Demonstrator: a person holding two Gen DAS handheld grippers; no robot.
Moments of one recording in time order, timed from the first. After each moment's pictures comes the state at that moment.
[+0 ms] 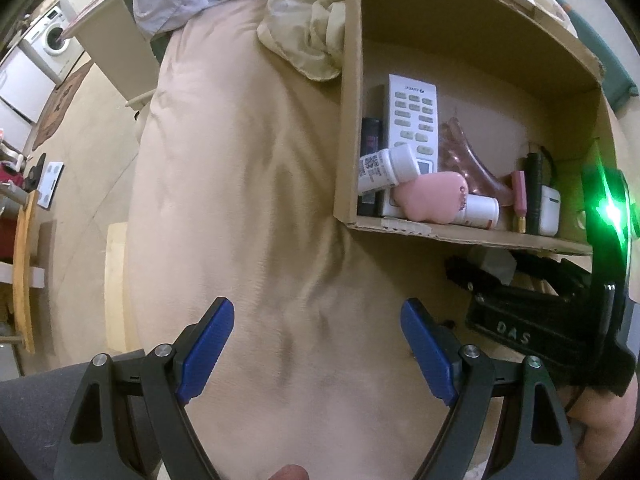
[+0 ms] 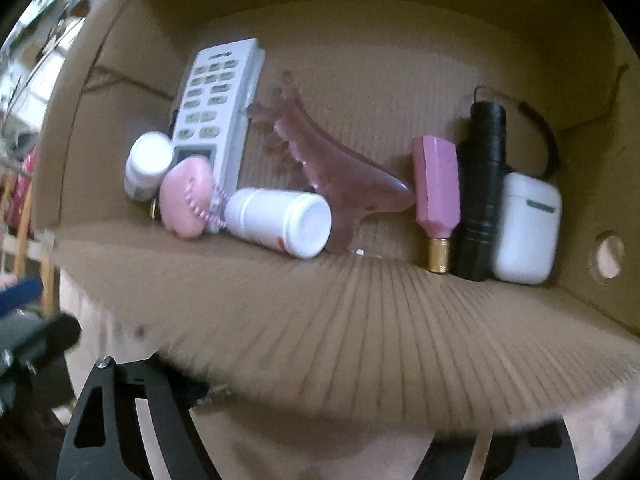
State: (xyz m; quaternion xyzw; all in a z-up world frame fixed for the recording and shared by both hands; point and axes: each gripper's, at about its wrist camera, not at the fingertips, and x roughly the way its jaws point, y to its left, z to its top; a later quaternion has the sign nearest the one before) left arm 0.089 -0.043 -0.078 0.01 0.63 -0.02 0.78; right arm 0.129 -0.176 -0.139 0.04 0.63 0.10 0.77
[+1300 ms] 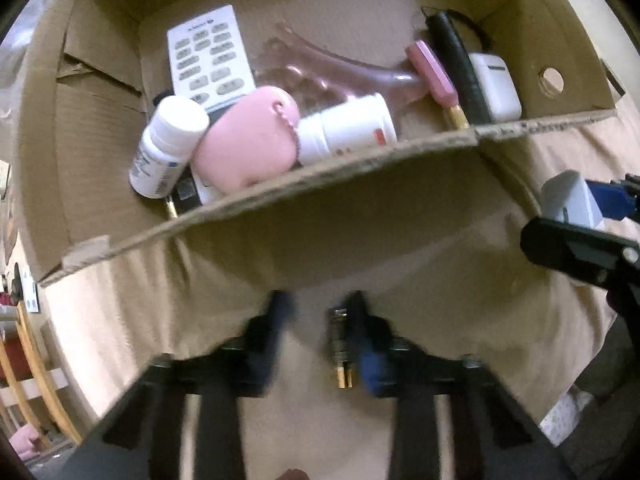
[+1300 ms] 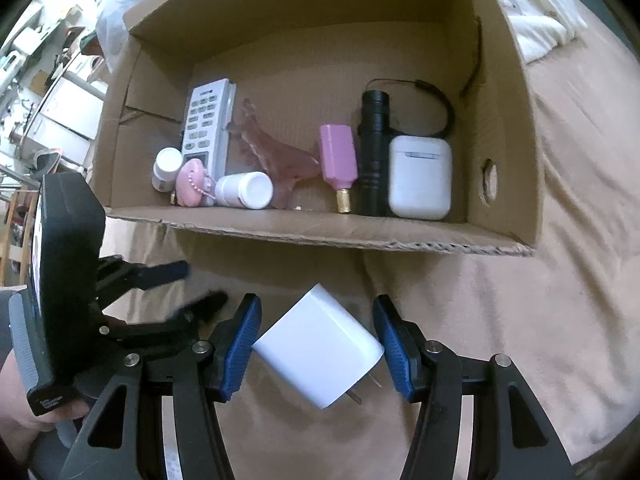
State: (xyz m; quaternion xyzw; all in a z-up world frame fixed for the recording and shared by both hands) left arm 0.086 -0.137 -0.138 0.15 0.64 -0.15 0.74; right arm 0.081 -0.235 -0.089 0.09 0.63 0.12 0.76
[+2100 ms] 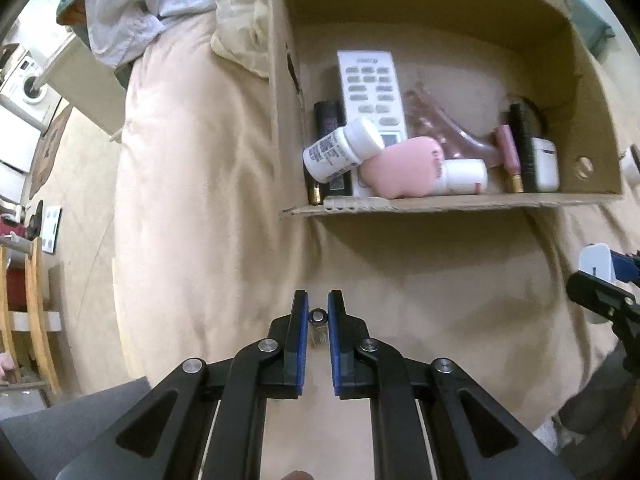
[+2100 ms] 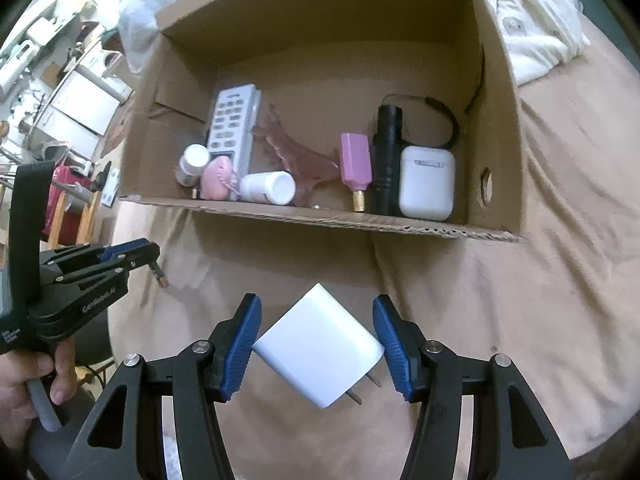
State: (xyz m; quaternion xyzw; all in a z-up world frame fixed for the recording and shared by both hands) left arm 0.105 -0.034 -0.082 0.09 0.62 -0.06 0.78; right arm 0.066 -0.250 -0.065 0.08 0.61 0.13 0.78
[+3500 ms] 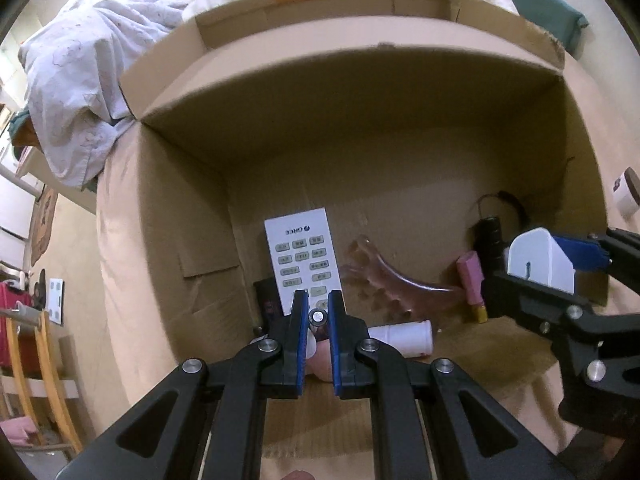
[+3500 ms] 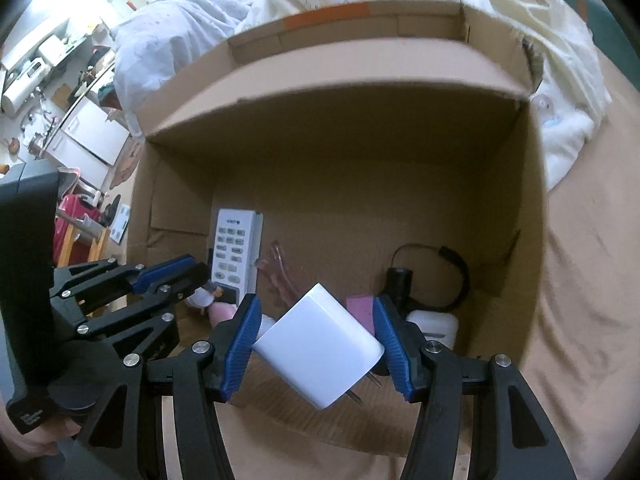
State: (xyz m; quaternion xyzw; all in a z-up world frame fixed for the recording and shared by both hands) left arm 0.180 -0.135 -0.060 0.14 0.56 -0.10 0.81; right arm 0.169 -0.251 -0.045 0.09 0.57 0.14 0.81
